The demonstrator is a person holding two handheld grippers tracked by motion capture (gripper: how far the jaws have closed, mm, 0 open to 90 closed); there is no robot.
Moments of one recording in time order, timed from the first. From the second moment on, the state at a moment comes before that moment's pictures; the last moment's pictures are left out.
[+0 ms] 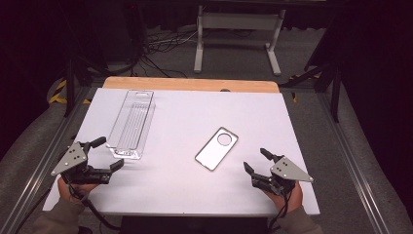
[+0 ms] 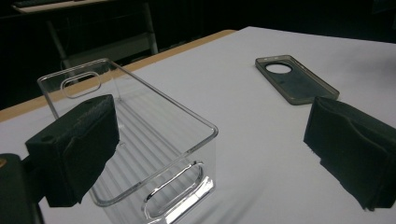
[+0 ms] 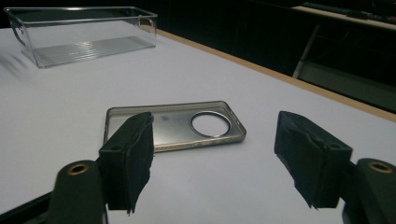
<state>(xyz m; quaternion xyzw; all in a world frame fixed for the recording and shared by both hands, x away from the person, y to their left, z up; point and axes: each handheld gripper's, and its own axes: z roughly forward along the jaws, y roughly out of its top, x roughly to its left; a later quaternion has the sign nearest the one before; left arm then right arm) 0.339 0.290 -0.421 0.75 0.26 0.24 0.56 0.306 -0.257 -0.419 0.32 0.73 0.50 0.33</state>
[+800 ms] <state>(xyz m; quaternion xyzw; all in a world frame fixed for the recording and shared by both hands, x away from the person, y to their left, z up) 0.335 0.274 -0.428 0.78 0.23 0.24 0.53 0.361 -0.241 -0.403 0.35 0.80 0.40 0.28</state>
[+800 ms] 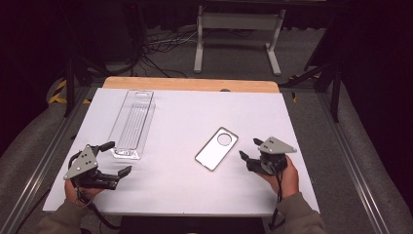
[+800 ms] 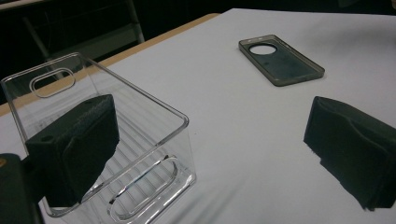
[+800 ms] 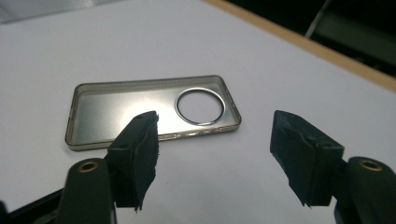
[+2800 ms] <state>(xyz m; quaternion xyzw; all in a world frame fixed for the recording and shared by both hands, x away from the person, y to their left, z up) 0.337 0.266 -0.435 0.80 0.21 0.22 0.51 0.472 -0.175 -0.401 0.28 0.90 0.19 0.26</state>
